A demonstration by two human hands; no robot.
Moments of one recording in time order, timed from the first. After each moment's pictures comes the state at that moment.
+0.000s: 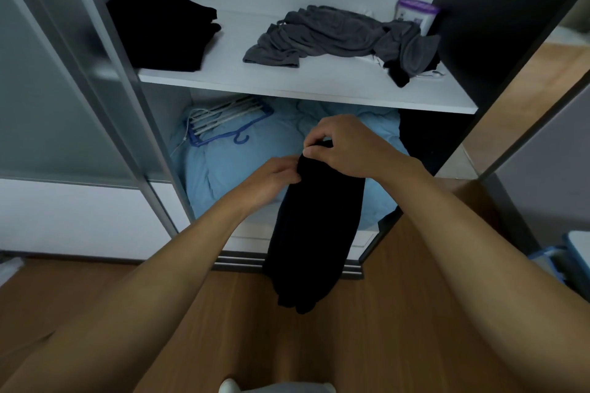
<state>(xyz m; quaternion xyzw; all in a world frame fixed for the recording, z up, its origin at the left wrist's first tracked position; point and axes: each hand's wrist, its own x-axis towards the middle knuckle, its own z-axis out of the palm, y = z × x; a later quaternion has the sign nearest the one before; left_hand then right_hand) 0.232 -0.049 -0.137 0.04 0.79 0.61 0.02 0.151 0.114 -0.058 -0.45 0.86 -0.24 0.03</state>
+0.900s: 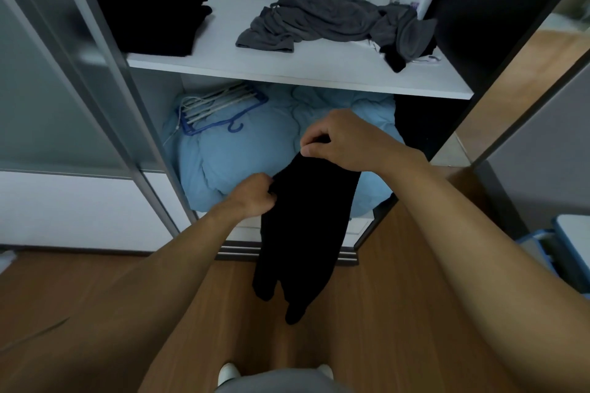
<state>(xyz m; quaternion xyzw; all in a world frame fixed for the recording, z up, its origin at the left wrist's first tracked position) 0.230 -0.066 -0.209 -0.08 0.94 0.34 0.07 0.164 0.119 -0.057 -0.45 0.87 -0.21 0.08</state>
